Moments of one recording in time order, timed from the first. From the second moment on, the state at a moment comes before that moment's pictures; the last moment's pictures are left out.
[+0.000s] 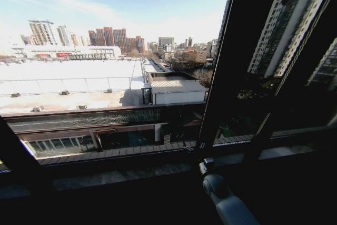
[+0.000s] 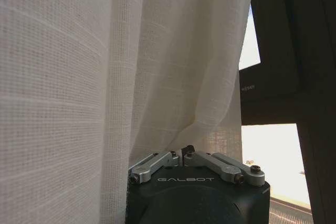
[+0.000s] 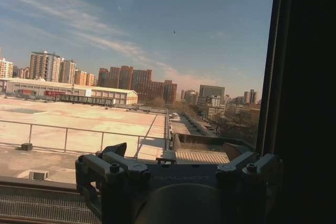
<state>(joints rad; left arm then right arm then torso) 1.15 -0.80 -1.24 -0.97 -0.39 -0.22 -0.37 -1.08 1.20 0.25 1.65 0.25 0.08 0.13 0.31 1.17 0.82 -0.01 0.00</state>
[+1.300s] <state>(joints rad) 1.35 -1.24 -1.13 -1.62 -0.15 -0.19 -0.40 -1.08 1.20 0.25 1.65 0.25 0.08 0.13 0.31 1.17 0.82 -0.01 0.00</state>
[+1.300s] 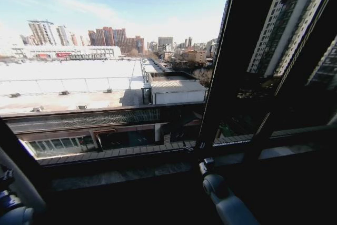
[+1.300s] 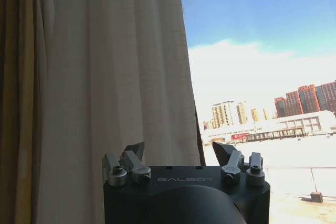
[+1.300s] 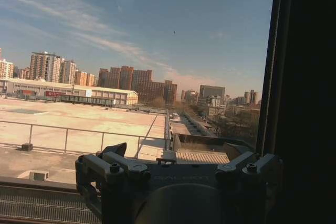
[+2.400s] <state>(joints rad) 1.38 -1.42 -0.84 -1.70 -0.42 -0.22 0.04 -1.08 1.20 0.25 1.65 0.25 0.08 0.13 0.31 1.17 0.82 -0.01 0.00</state>
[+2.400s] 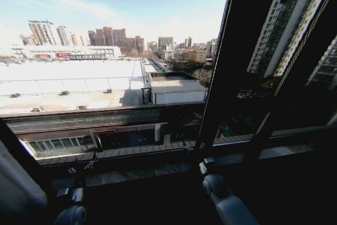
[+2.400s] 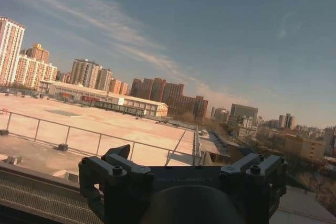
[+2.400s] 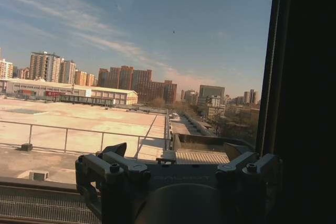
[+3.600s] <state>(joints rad) 1.38 -1.45 -0.82 -1.71 -0.38 -0.24 0.01 -1.08 1.20 0.25 1.65 0.25 0.08 0.13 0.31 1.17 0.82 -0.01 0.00</state>
